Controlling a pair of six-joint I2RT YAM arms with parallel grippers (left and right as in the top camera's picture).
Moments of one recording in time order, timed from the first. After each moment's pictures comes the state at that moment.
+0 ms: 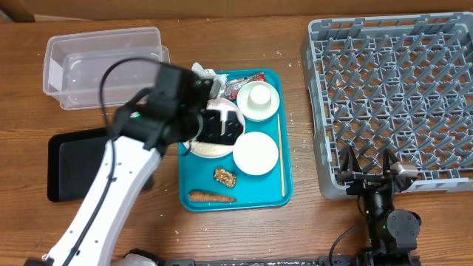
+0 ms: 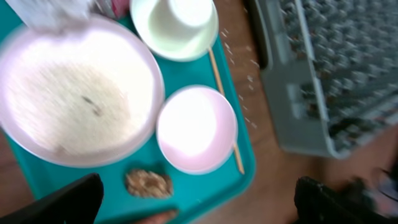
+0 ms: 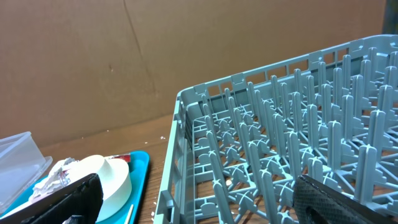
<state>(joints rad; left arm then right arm) -0.36 1.43 1.37 -1.01 0.35 -0.28 0.03 0.01 0.02 -0.03 0.01 0.28</state>
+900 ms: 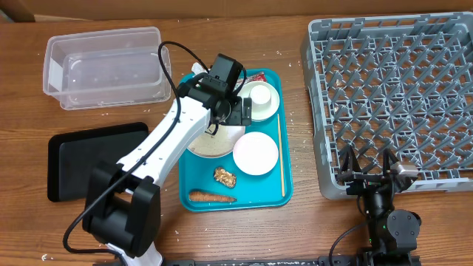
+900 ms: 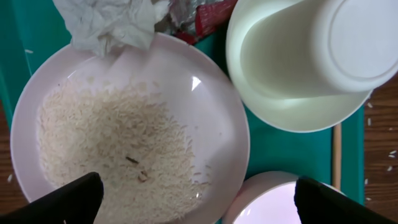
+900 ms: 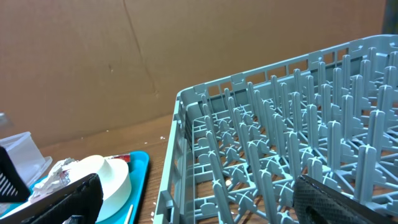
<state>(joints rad) -0.46 1.83 1.44 -0.82 -0.03 -0.42 0.03 0.01 0.02 -0.03 0.01 0.28</state>
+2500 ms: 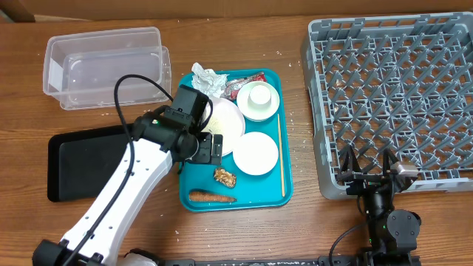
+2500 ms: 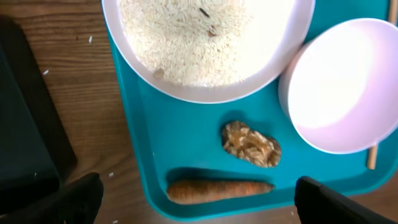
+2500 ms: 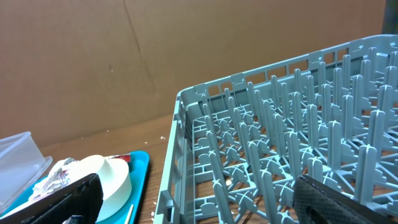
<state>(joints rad) -0.39 1.45 1.17 -1.05 -0.01 -0.34 0.03 0.01 0.02 -0.03 0.01 0.28</state>
